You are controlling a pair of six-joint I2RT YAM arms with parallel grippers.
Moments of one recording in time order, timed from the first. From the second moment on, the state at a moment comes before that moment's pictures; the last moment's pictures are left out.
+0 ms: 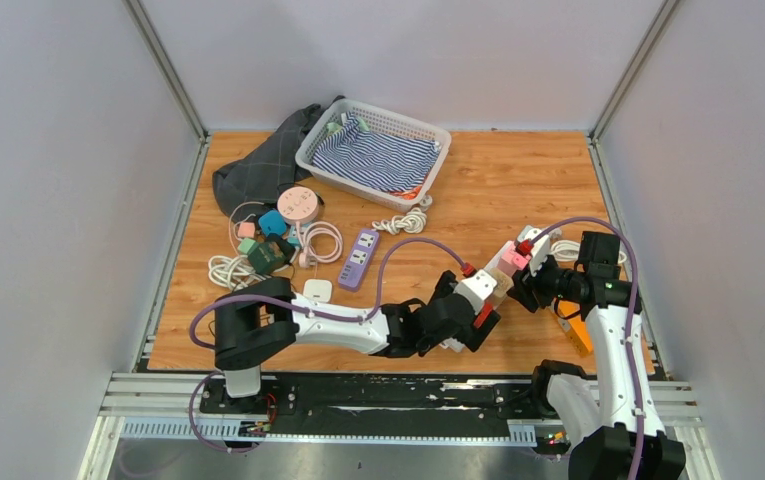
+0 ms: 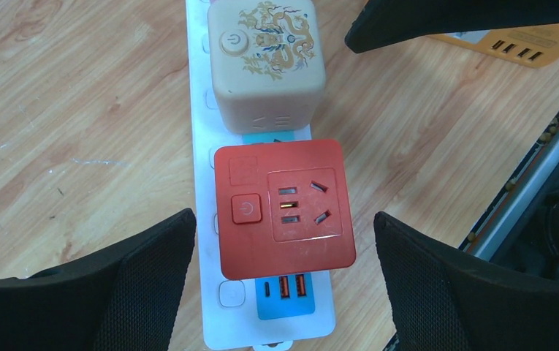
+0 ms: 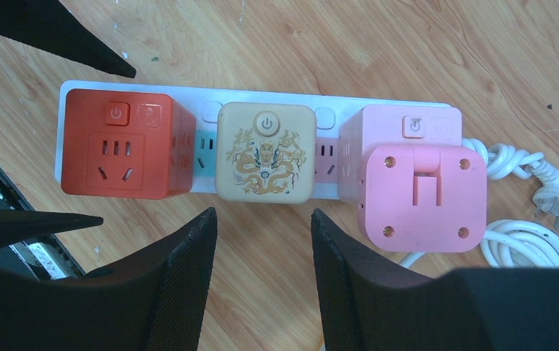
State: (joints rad) left arm -1.36 1.80 1.05 0.26 -0.44 -0.30; right arm -0.19 0.82 0.68 -0.83 -0.74 -0.89
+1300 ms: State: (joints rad) left arm -1.36 1.87 1.08 0.28 -0.43 -0.16; right arm -0.19 0.82 0.68 -0.84 -0.80 -0.90
